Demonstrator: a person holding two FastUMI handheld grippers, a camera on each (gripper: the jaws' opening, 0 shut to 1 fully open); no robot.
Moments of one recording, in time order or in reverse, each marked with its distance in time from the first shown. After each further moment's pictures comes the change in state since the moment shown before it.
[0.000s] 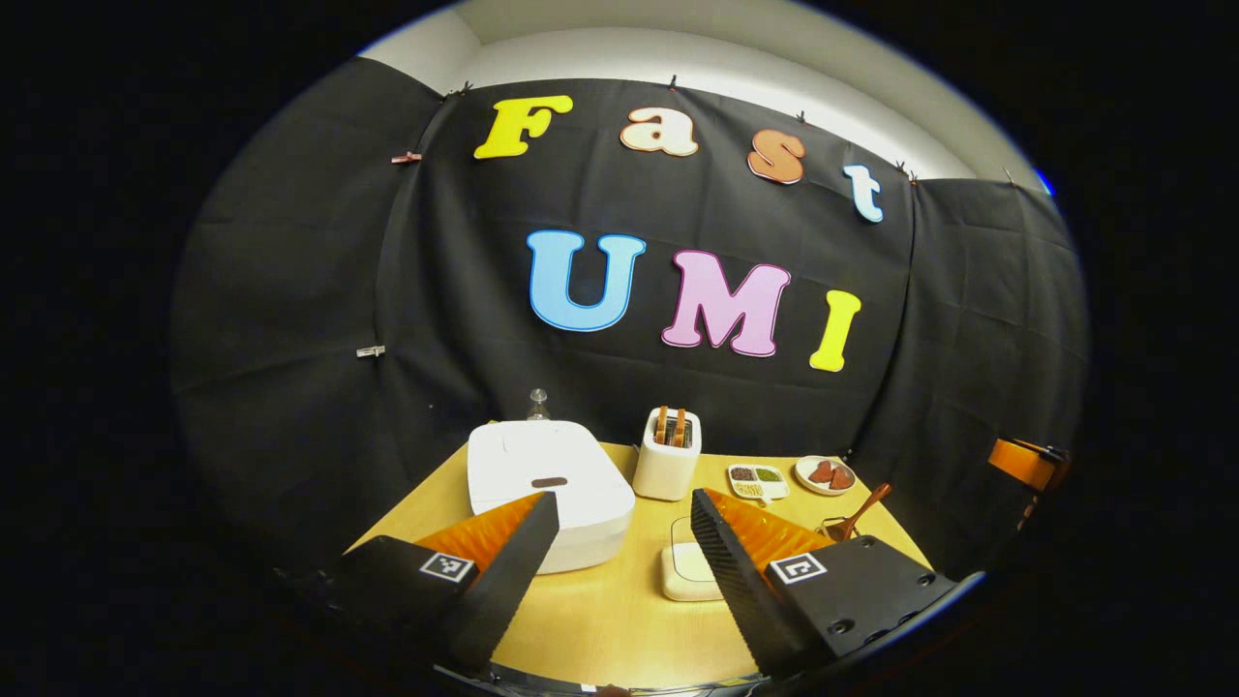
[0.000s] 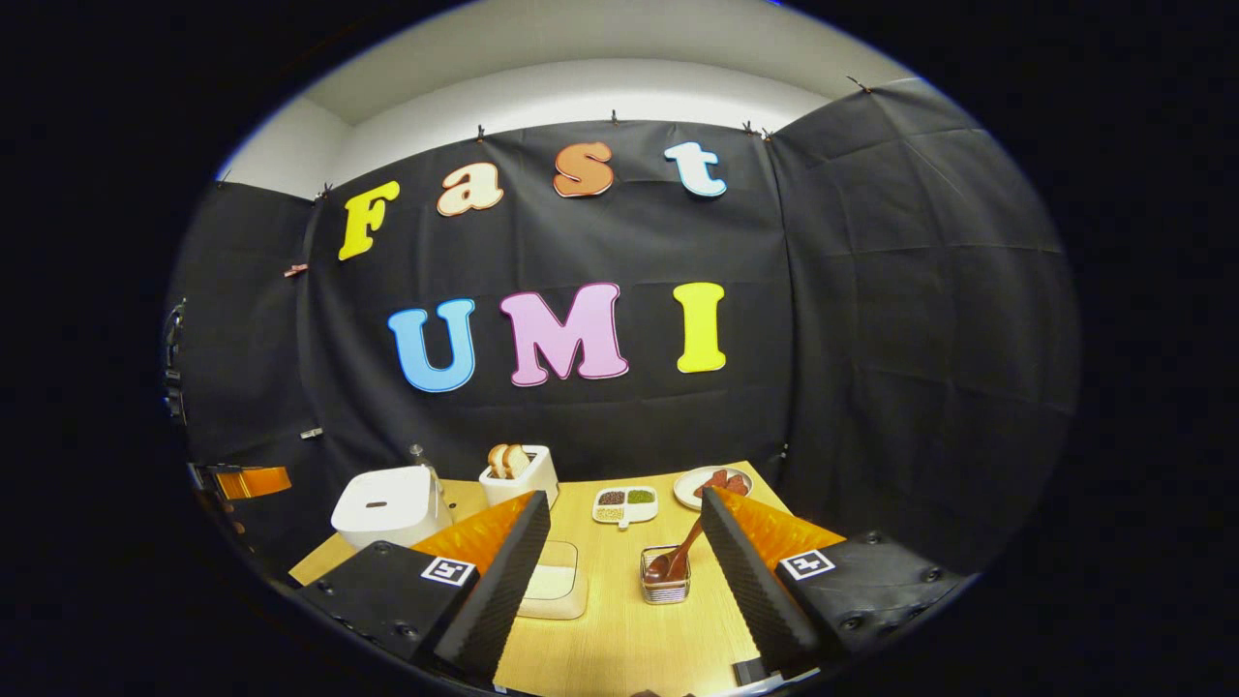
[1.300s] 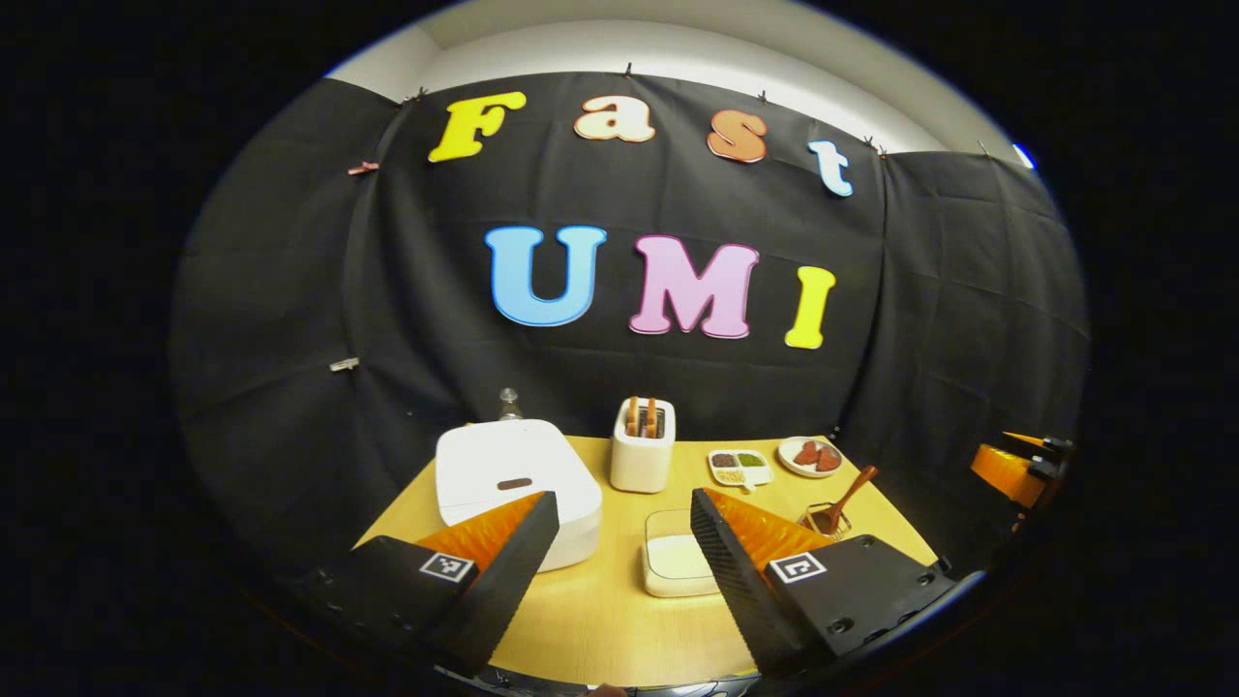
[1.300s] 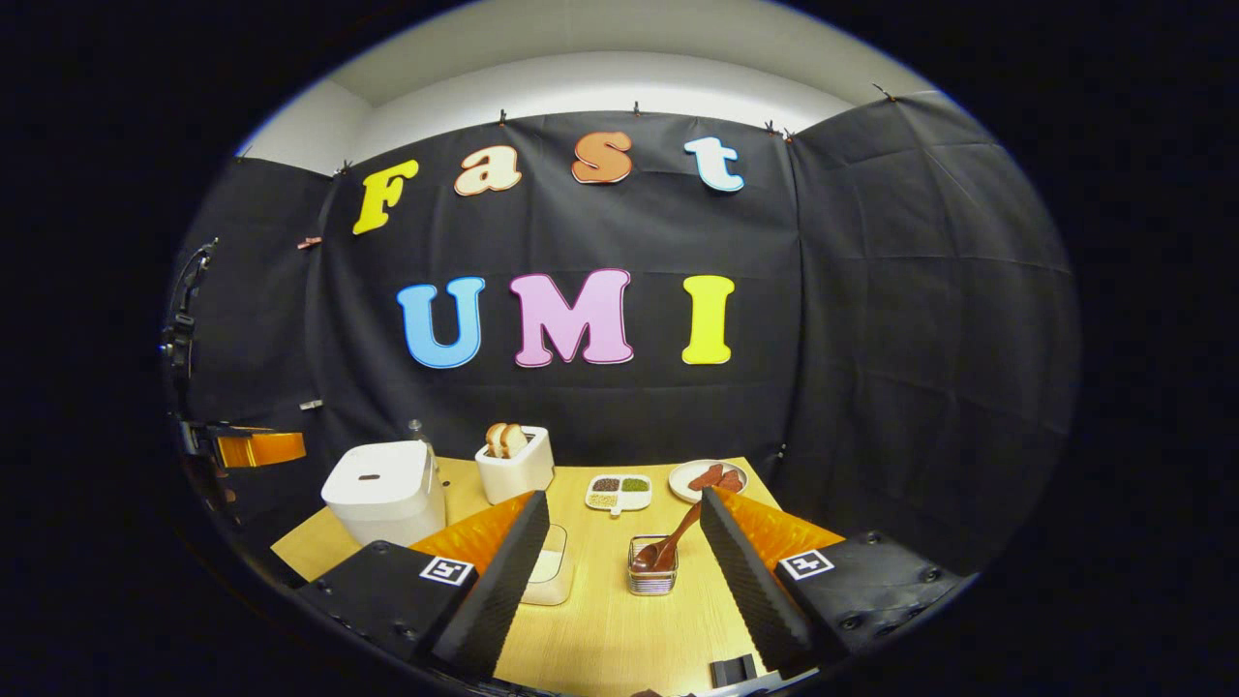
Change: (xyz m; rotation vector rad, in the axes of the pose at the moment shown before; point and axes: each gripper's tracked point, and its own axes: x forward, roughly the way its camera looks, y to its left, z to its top) left arm 0.007 -0.051 0.009 0.031 0.034 -0.002; right arm -0.015 -0.013 -0.014 -0.051 0.026 0.067
